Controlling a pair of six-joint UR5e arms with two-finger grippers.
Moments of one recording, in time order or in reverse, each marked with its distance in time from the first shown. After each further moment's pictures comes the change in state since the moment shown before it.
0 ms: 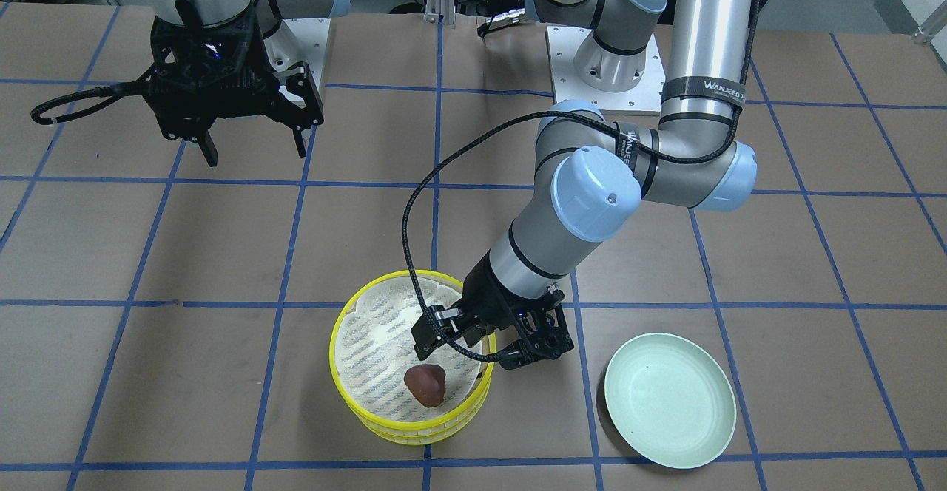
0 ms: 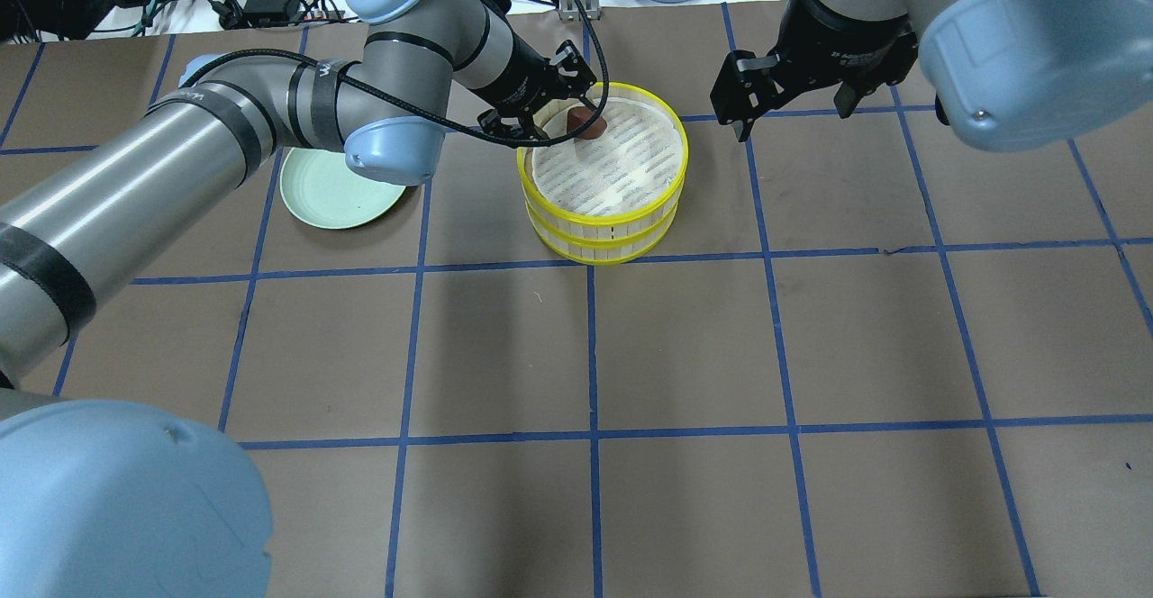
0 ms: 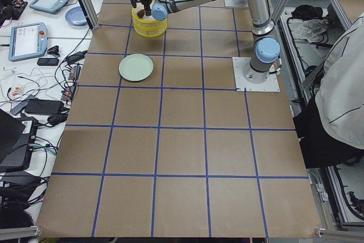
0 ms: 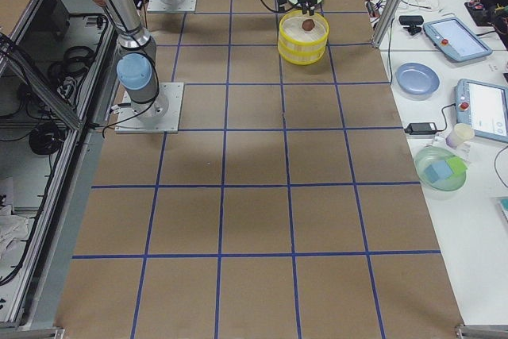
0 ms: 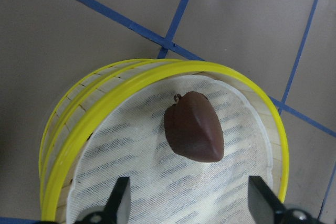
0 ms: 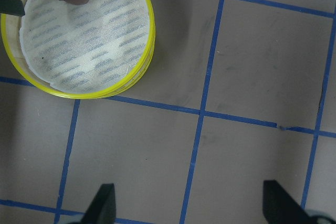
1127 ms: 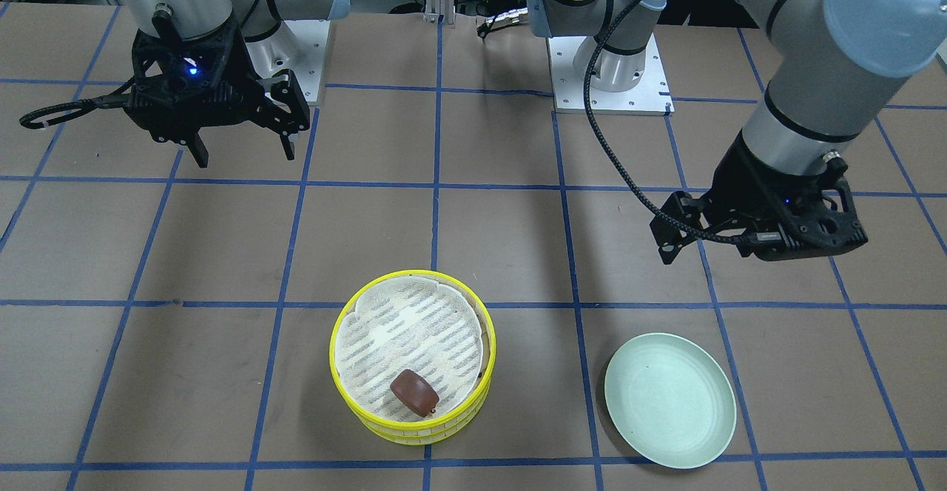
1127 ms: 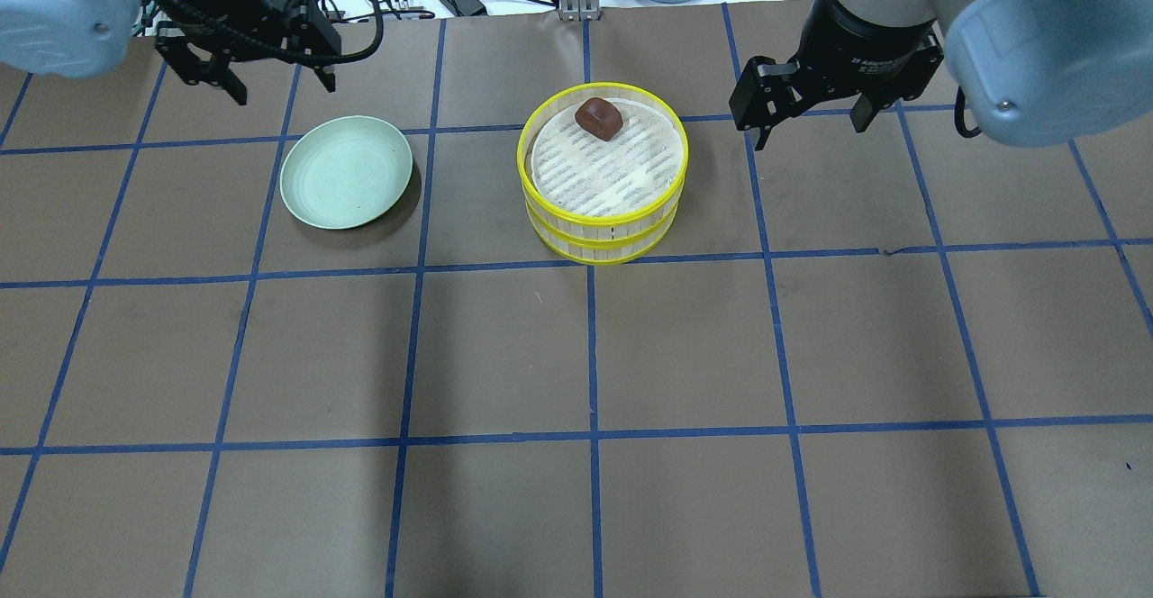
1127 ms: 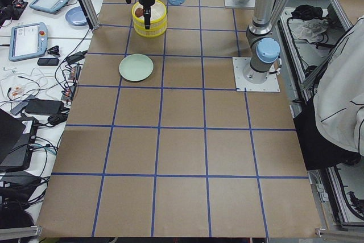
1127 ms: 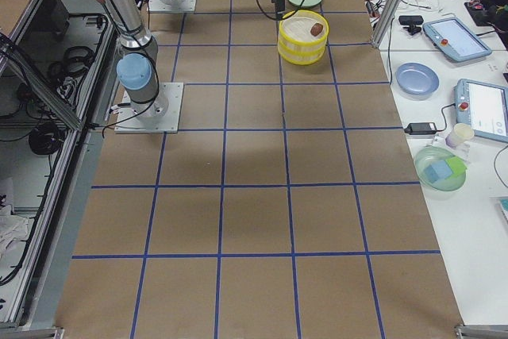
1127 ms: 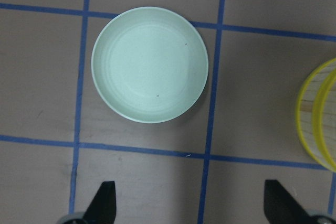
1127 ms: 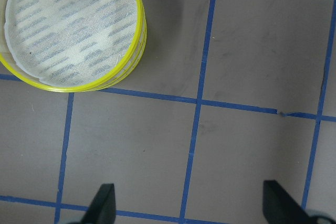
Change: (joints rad) left arm 0.276 0.314 0.086 -0.622 0.421 0.644; right arm -0.030 -0.003 0.015 0.024 0.014 0.005
